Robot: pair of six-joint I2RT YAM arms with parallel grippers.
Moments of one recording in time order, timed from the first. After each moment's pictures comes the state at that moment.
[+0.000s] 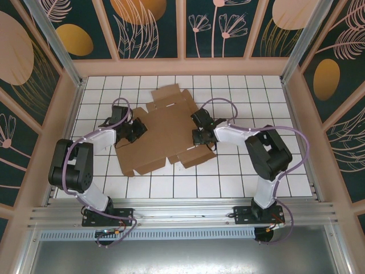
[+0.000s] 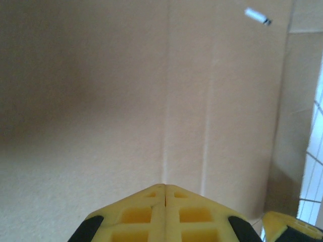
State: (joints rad) left arm -0.18 1.65 0.86 -0.14 0.39 -0.84; right arm 0.65 1.85 1.13 -0.43 0.09 0.46
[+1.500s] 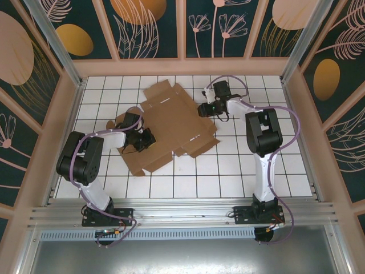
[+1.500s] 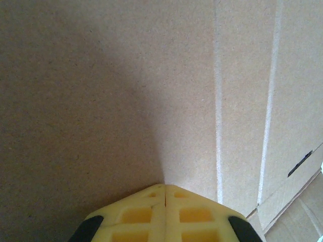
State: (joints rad) left arm -0.28 1.75 0.85 -0.14 0.43 -0.84; right arm 0.31 2.17 1.56 -0.38 -0.39 0.01
